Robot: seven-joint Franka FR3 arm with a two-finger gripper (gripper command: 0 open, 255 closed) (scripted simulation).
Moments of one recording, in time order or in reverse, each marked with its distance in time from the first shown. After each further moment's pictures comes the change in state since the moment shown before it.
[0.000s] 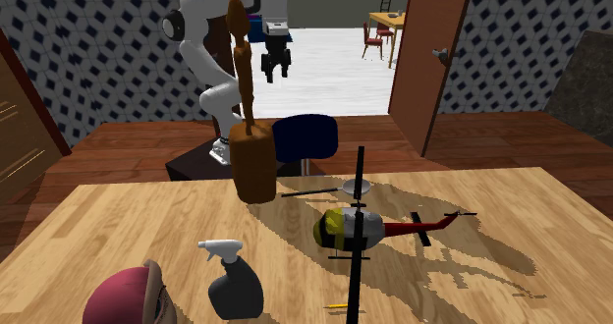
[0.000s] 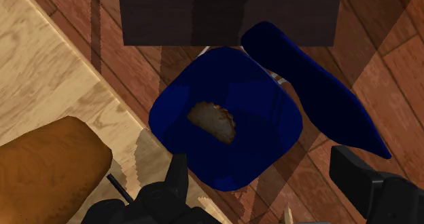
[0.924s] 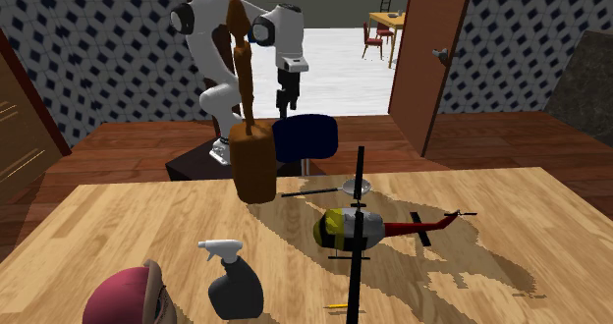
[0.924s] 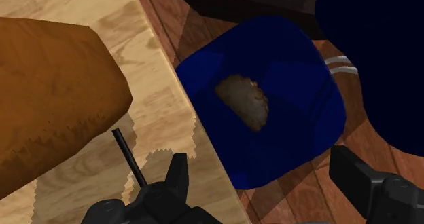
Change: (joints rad) arm 0.000 0.329 -0.145 0.010 -0.117 0.299 -0.297
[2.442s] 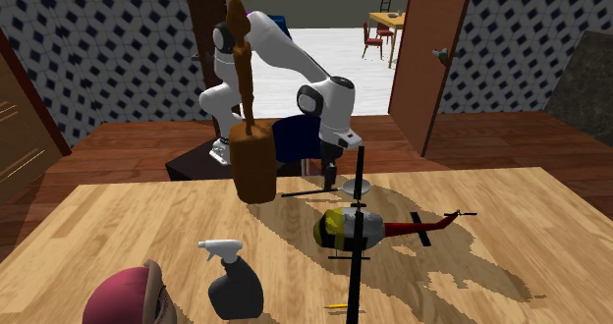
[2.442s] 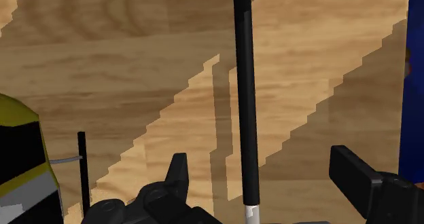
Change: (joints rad) arm -0.030 0.810 -0.087 0.491 0.010 0.309 -0.464
